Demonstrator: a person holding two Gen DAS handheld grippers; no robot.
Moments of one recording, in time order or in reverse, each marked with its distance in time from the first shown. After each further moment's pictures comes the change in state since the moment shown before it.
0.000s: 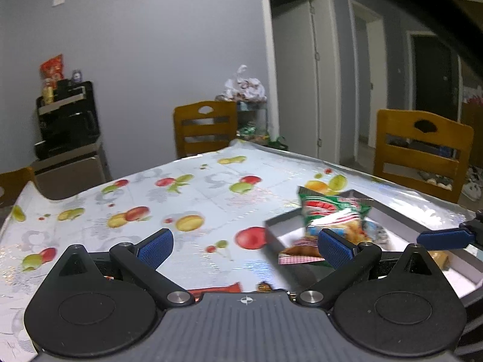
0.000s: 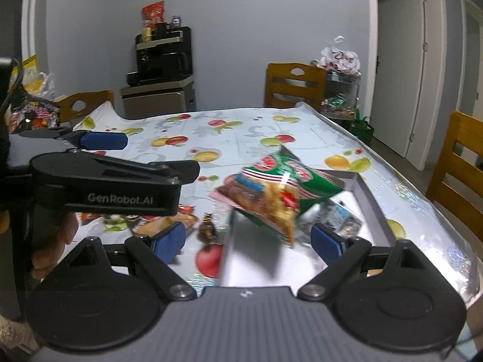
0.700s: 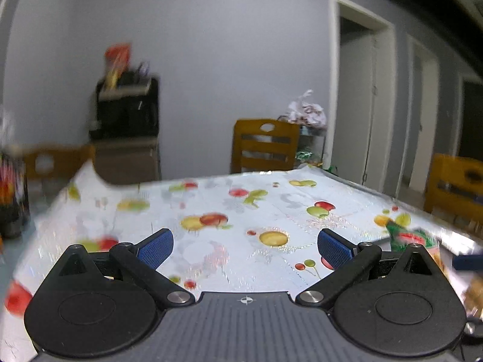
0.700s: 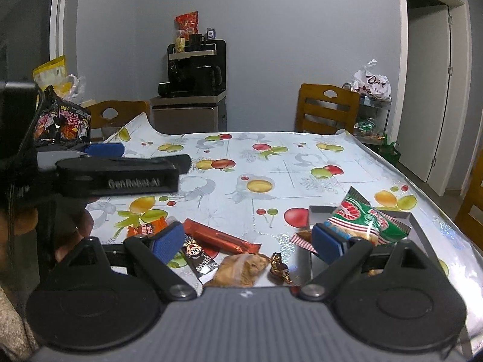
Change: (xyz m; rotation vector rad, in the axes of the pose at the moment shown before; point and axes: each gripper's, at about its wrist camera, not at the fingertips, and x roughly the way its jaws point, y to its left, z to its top) left arm -0.019 0.114 -0.006 -0.228 -0.063 0.131; right arm 0.004 0.083 0.036 -0.063 -0.056 0.072
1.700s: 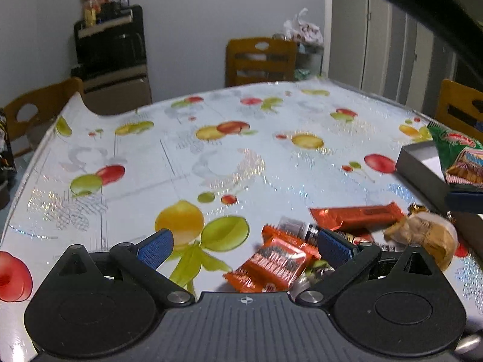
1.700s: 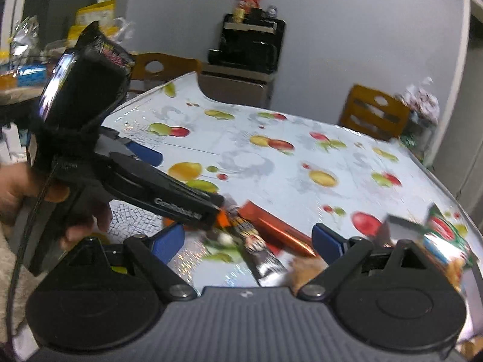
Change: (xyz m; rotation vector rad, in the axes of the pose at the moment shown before) left arm 0.055 0.063 -0.048 0.131 0.315 -0.033; right arm 0.075 0.085 -0.021 -0.241 0.061 0.091
